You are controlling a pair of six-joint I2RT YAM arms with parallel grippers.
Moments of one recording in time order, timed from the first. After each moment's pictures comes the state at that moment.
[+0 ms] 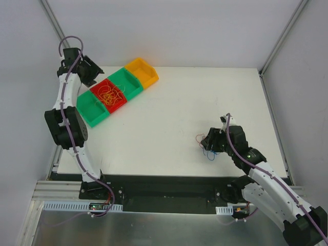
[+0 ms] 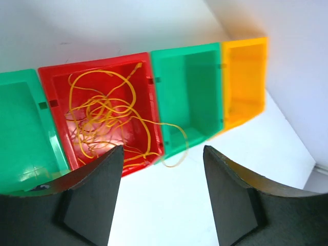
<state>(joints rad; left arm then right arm) 0.20 1.96 1.82 -0.63 0.19 -0.72 0.49 0.71 0.47 -0.40 -0.03 0.48</state>
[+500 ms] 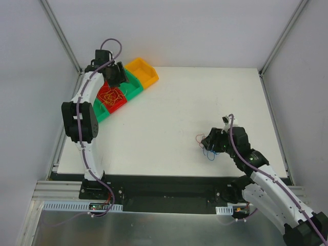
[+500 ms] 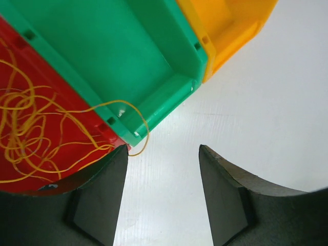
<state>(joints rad) 0.01 2.01 1.84 -0.64 0.27 -0.42 0.49 0.66 0.47 -0.41 -0.04 0.49</state>
